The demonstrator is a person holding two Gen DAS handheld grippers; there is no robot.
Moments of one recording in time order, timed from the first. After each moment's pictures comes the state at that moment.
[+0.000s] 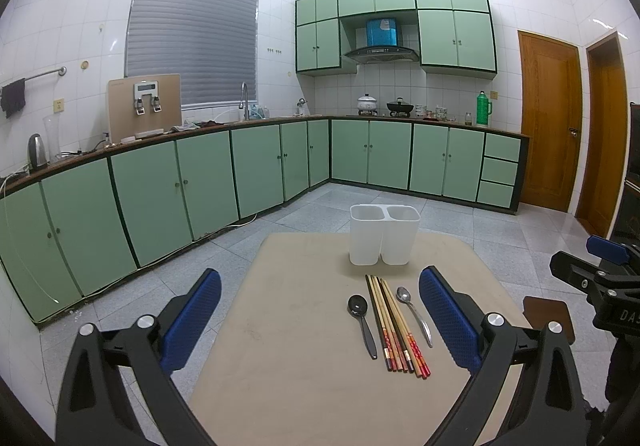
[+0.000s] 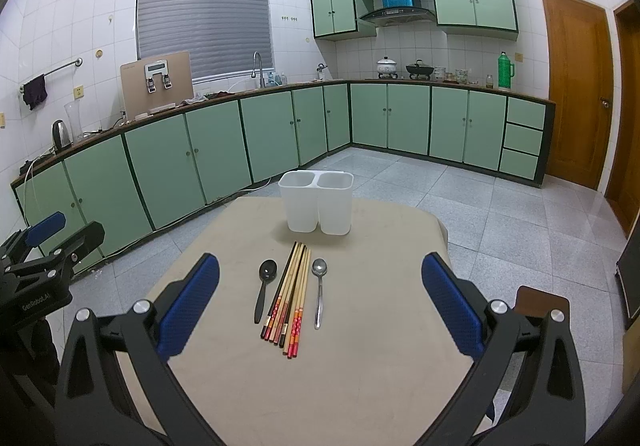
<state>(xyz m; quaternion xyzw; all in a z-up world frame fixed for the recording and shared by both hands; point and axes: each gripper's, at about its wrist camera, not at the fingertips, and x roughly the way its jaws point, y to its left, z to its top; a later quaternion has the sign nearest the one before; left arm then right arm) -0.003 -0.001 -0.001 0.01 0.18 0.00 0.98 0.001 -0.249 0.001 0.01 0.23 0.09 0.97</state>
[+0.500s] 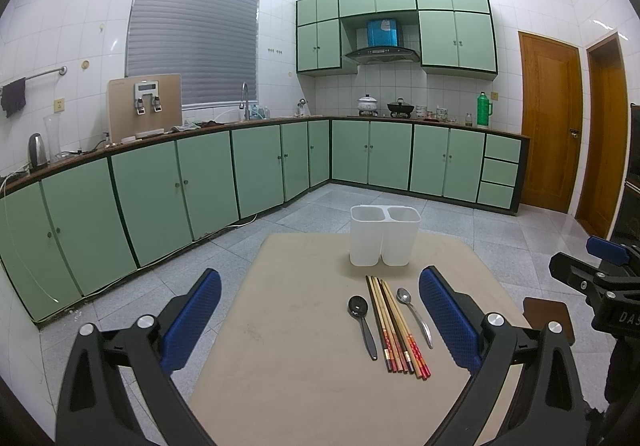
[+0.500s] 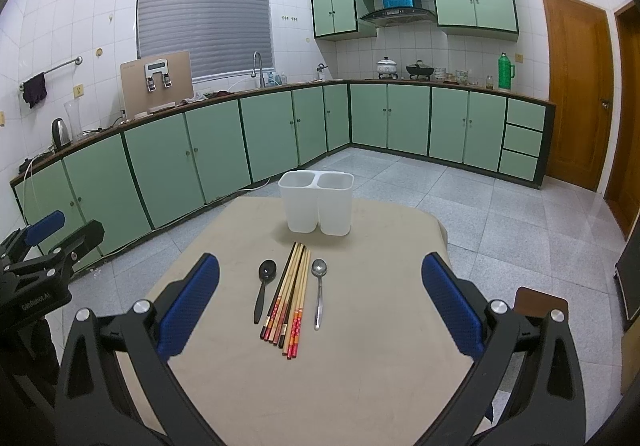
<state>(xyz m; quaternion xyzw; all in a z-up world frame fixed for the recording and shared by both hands) -0.003 0.004 0.001 0.01 0.18 0.00 0.98 0.001 -0.248 0.001 0.01 0.23 0.09 0.97</state>
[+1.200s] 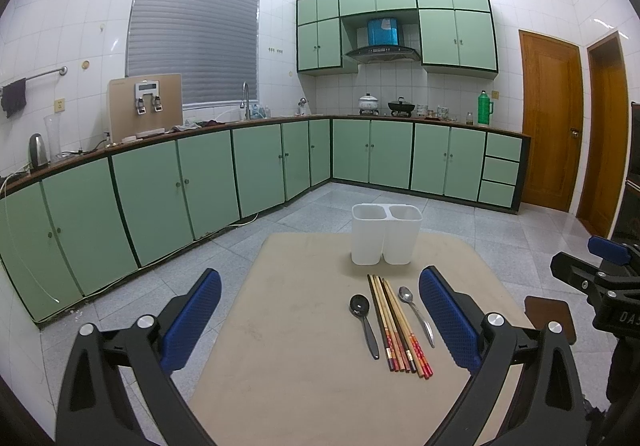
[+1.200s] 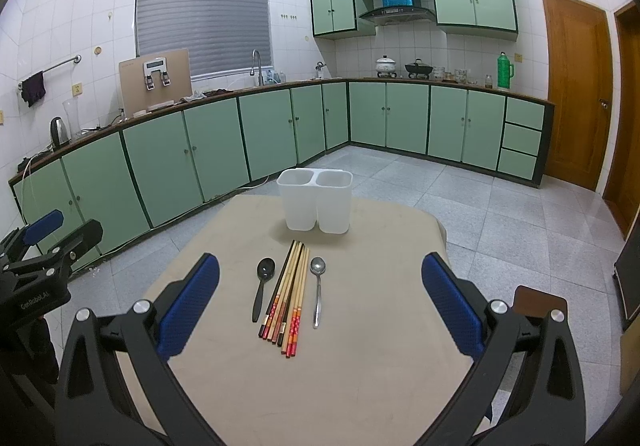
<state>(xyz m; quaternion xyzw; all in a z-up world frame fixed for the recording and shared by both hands) -0.003 0.007 0.001 0.01 0.18 0.00 0.98 0.001 -0.248 0.001 0.01 0.23 0.09 0.97</state>
